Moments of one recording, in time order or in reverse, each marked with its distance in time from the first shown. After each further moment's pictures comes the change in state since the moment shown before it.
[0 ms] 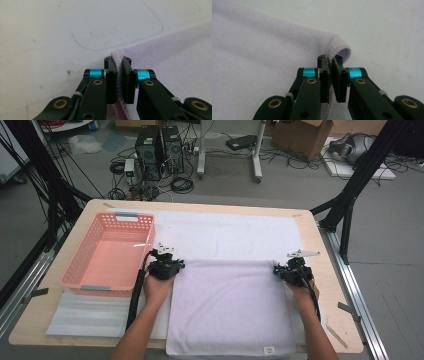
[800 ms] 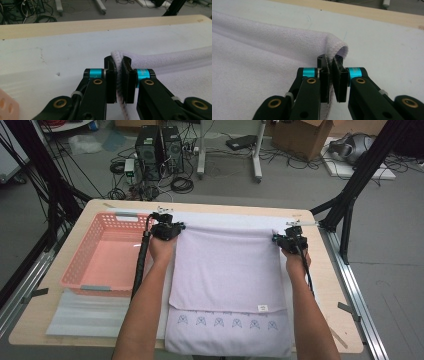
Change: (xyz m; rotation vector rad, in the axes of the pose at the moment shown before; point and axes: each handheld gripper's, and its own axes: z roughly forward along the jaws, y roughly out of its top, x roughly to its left) left arm 0.039 0.091 0.051 -0.105 0.029 -0.030; right arm -0.038 0.079 0.044 -0.119 -0.077 0.058
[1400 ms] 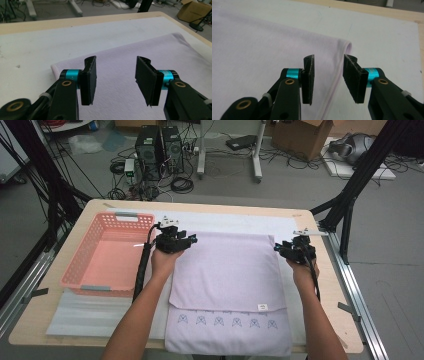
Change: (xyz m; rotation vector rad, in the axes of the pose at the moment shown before) left arm -0.041 -0.026 -0.045 -0.051 -0.164 0.076; right arm 0.013 -0.023 -0.050 -0.013 0.032 -0.001
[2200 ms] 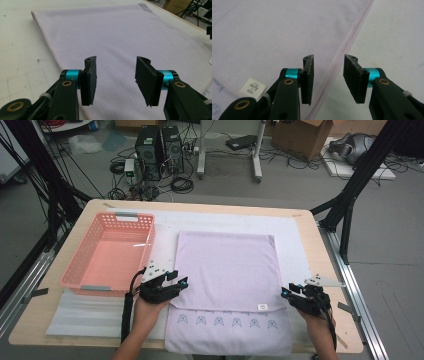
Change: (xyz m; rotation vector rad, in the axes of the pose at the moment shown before) left arm -0.041 -0.089 -0.097 0.021 -0.072 0.039; right arm 0.040 -0.102 -0.088 0.038 0.083 -0.025
